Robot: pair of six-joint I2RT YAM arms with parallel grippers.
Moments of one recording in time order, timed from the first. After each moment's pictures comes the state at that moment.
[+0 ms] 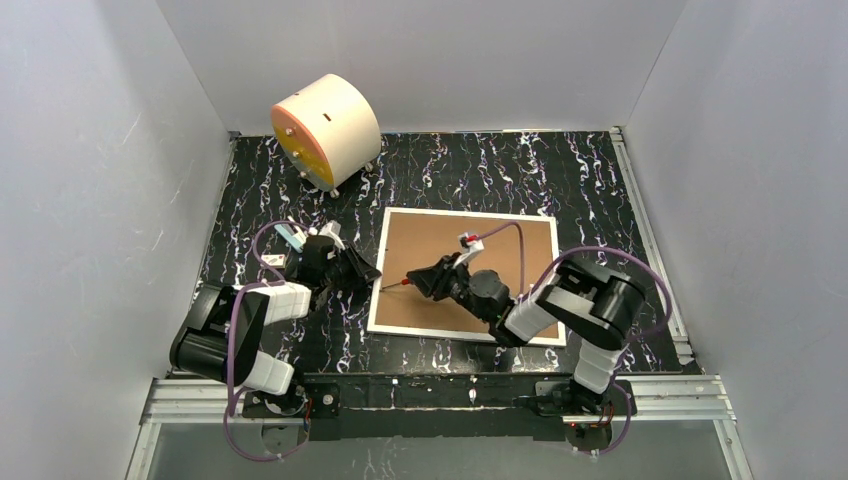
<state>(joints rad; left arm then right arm) -0.30 1.45 0.40 0.35 0.31 -0.77 0.98 1.82 0.39 1.37 0.09 0.76</state>
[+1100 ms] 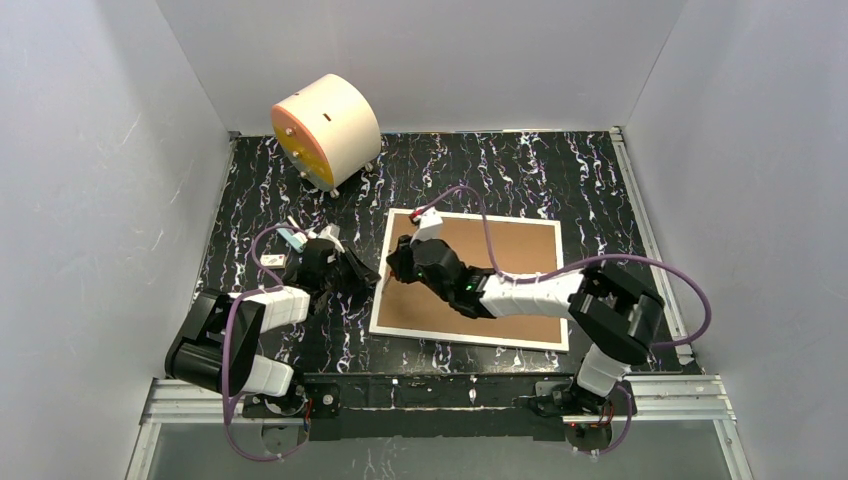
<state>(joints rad) -0.31 1.40 0.37 0.33 0.26 -0.81 1.11 1.70 0.93 0.40 0.39 0.52</state>
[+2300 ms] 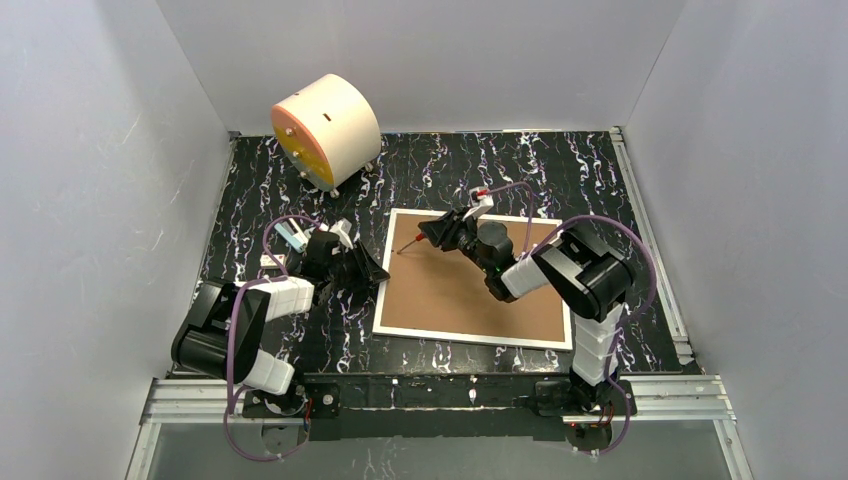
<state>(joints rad) -0.32 1.47 0.45 0.29 0.36 -0.72 0.70 1.92 0.70 1.17 -0.06 0.67</state>
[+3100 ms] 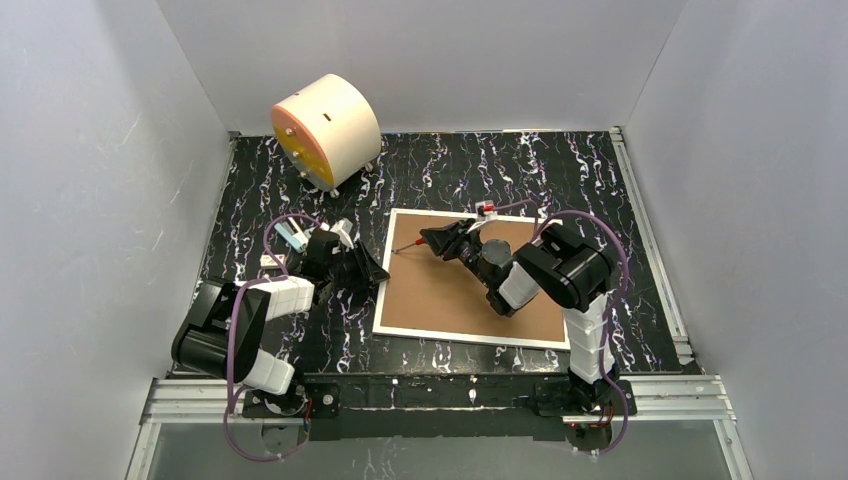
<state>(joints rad) -0.32 1.47 0.45 0.28 0.37 -0.69 0.72 2.06 0.62 1.50 -0.02 0.68</state>
